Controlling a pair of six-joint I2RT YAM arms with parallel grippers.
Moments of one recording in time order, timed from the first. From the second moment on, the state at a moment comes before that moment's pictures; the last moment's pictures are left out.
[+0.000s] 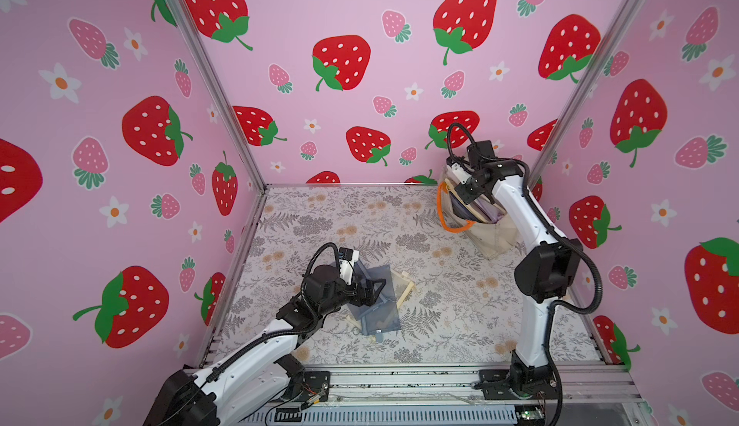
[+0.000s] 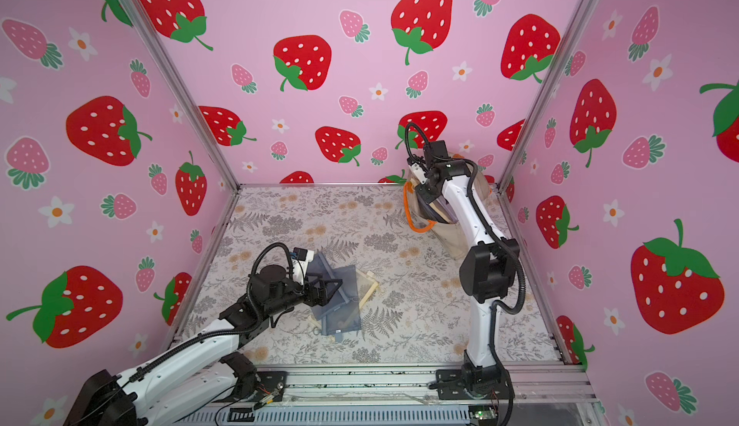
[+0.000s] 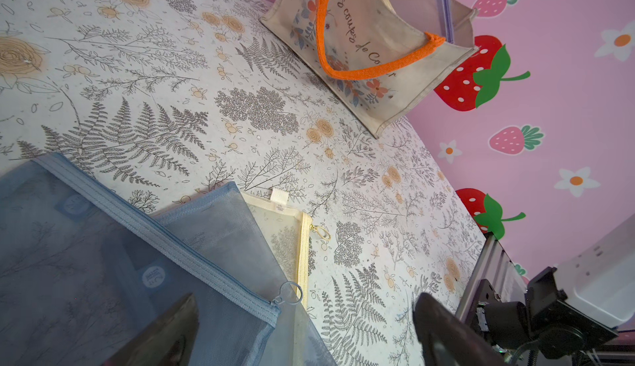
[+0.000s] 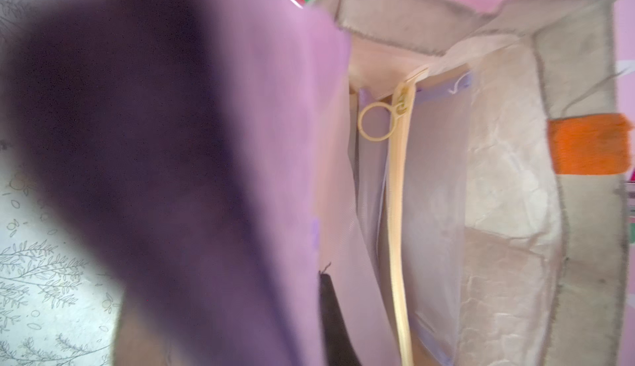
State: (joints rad) left arm -0.56 0.93 0.40 0.10 0.27 -0.47; right arm 0.33 2.06 2.13 -1.04 0.11 -0.48
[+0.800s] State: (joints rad) left arm -0.55 0.94 0.40 0.11 0.27 -0.48; right arm 0.26 2.21 2.25 -1.04 0.09 -0.46
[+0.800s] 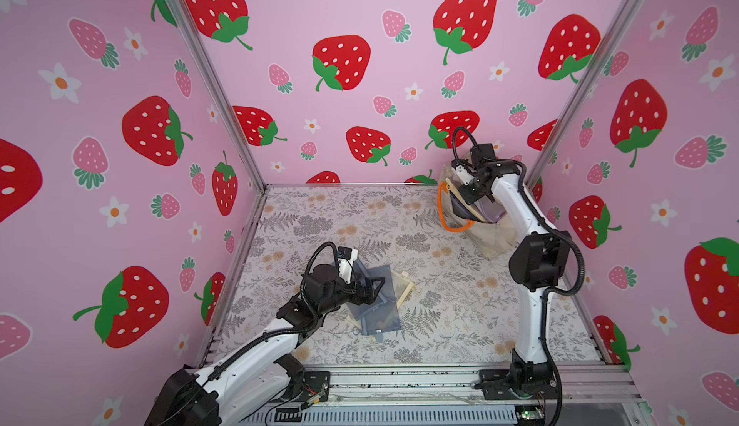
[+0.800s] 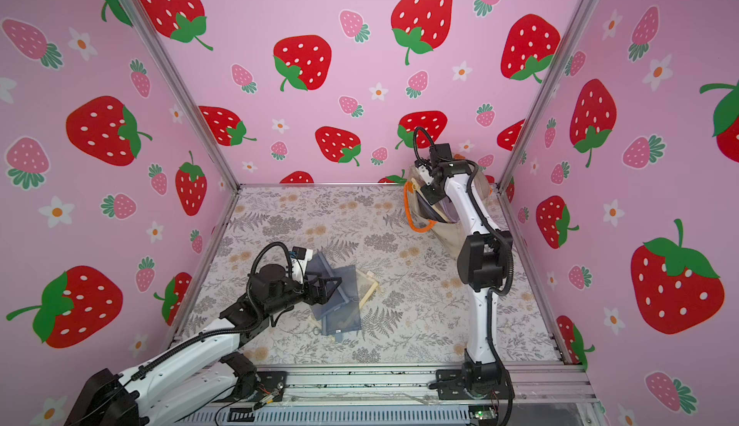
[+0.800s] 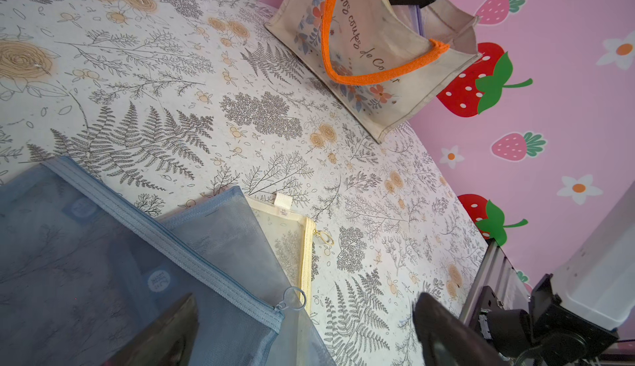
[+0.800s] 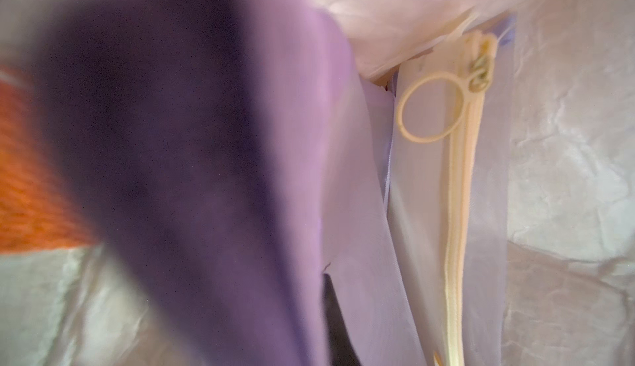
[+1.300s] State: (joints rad) left arm -0.54 0.98 0.39 0.12 0.27 -0.48; right arm 0.26 2.14 1.98 -0.82 0.08 -0.51
